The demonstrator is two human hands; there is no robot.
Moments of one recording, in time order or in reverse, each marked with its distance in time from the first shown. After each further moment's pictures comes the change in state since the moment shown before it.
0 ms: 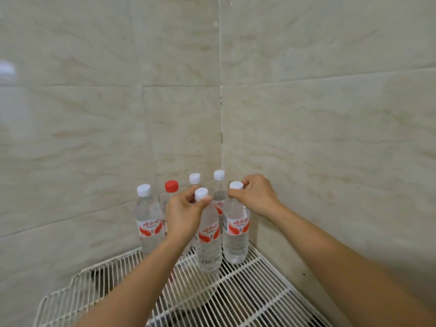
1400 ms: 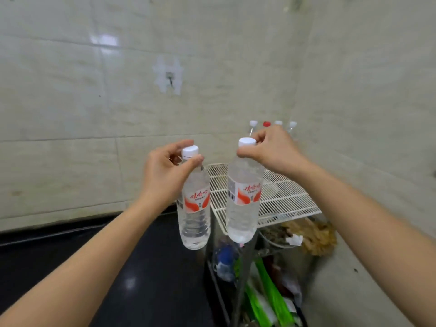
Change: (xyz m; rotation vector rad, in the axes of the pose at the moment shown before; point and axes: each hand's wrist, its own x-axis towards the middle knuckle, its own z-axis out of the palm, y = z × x) left_hand -0.359 0.079 -0.378 0.055 0.236 0.164; right_hand -0.416 -0.239 0.064 0.000 -0.129 -0.313
